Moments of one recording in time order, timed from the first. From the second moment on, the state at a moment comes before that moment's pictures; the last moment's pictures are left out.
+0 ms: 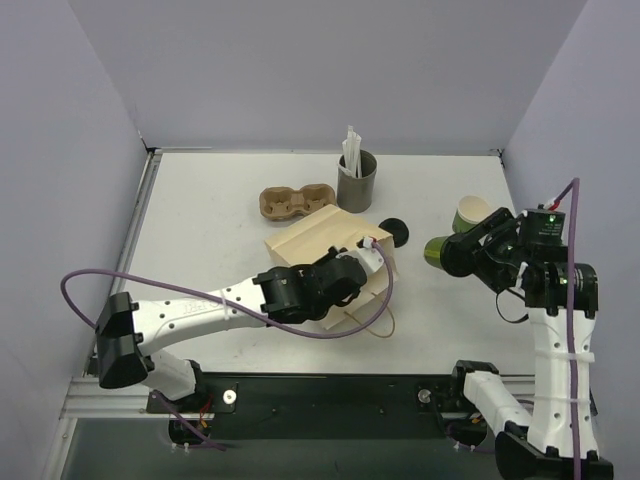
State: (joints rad) left arm -1.25 1.44 1.26 -0.56 -0.71 0.06; right arm -0.08 0.93 1.25 -1.15 -0.08 0.80
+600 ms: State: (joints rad) left arm -1.24 1.64 1.51 -0.77 -0.80 -0.13; right arm 0.17 0.63 0.97 -1.03 -0.18 1.14
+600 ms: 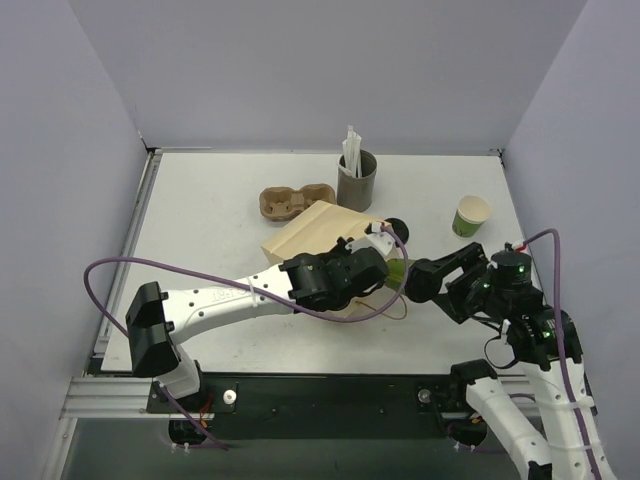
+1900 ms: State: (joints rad) left arm -1.21 1.32 1.21 -0.49 -0.61 -0.12; right arm 1.09 0.98 0.75 -0.41 0.55 1.58
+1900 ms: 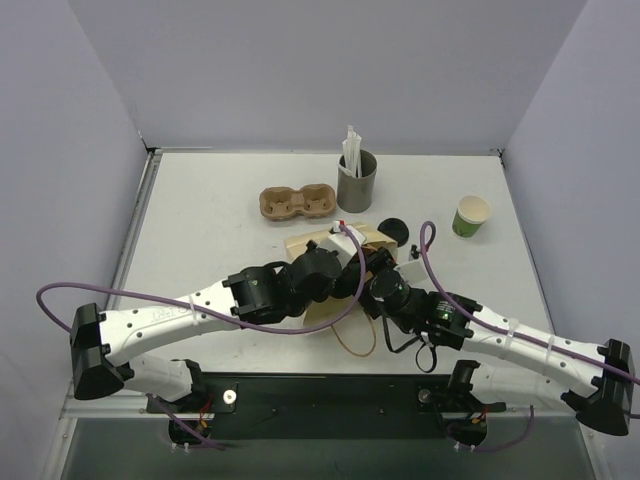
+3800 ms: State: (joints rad) left arm -1.24 1.24 1.14 -0.42 -0.59 -0.33; right arm 1.09 1.06 0.58 -0.11 0.57 1.62
